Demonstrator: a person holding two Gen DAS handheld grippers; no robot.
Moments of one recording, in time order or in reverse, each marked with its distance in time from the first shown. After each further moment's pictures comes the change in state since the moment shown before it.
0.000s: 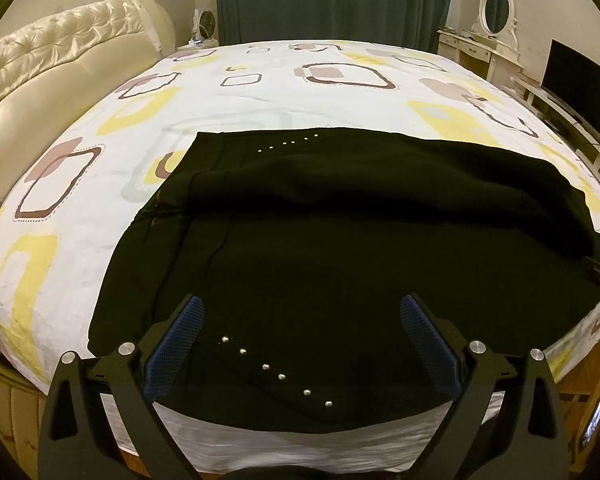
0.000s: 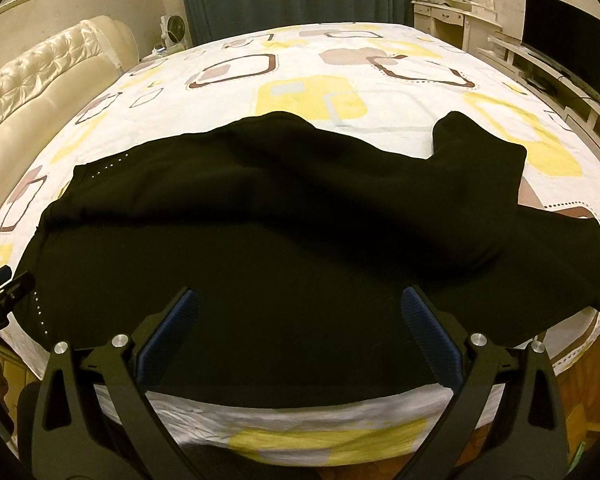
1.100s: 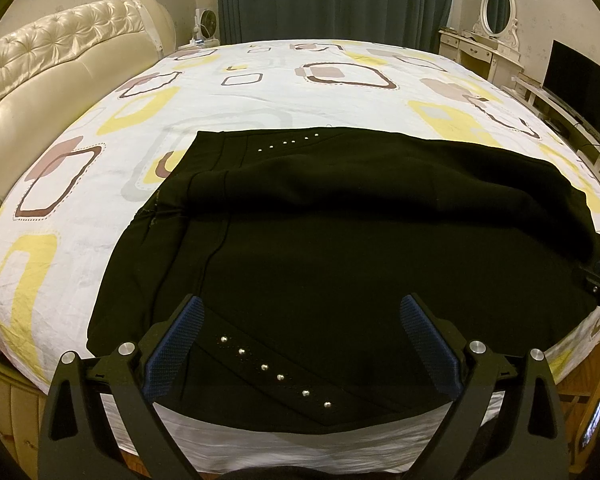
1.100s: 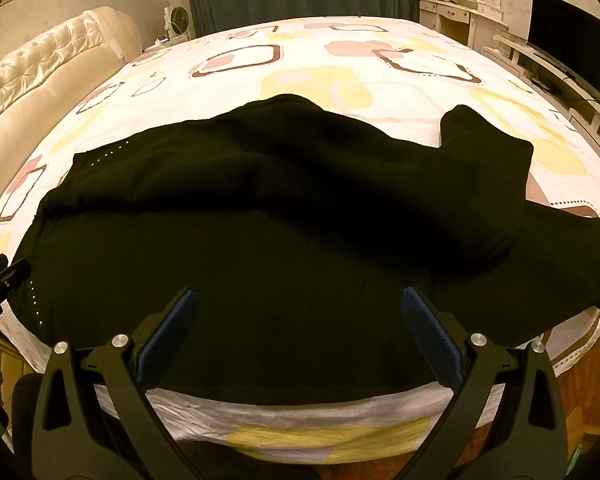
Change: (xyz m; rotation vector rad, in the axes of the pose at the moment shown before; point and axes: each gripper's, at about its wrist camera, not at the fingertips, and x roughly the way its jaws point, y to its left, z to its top) left arm 0.000 0.000 0.000 -0.001 0.000 -0.002; right arm 0.007 0.004 -0.006 -0.018 0.025 0.001
